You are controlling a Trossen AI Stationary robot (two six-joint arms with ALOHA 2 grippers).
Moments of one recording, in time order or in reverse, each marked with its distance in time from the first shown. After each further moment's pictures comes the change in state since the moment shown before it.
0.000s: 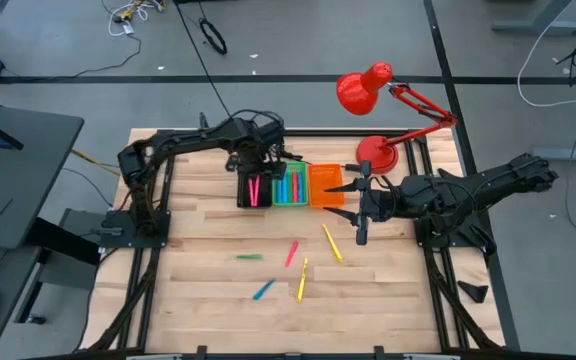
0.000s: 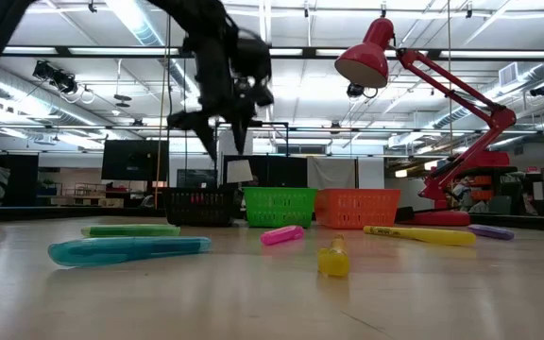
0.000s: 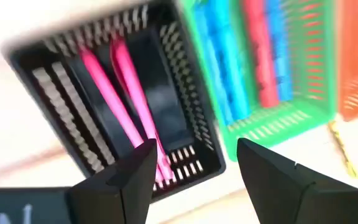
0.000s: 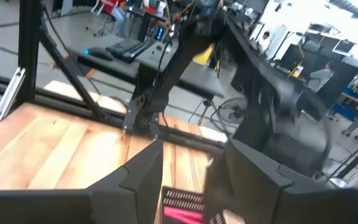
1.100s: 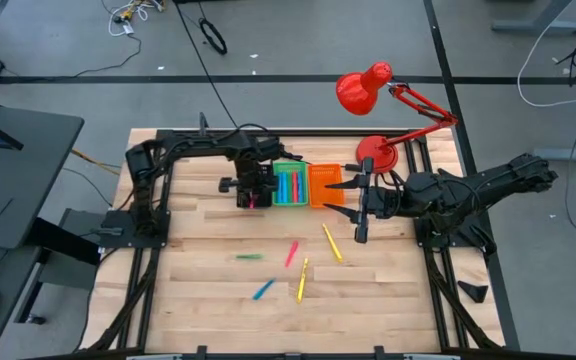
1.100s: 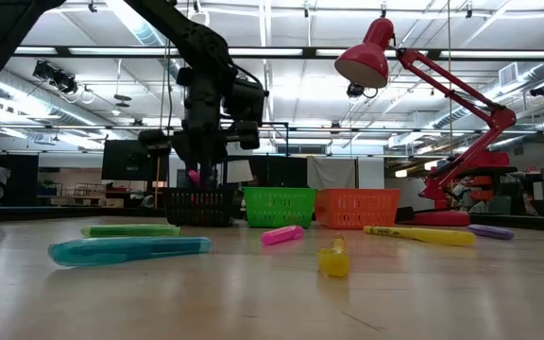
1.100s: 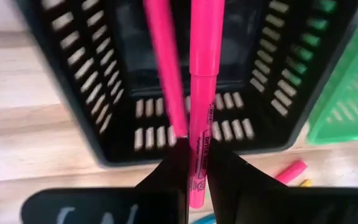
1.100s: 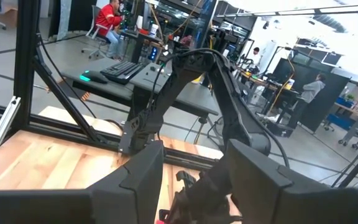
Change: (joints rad) left arm 0.015 0.079 -0.145 -0.025 0.248 -0.237; right arm 0.001 0.001 0.000 0.106 0.000 -0.007
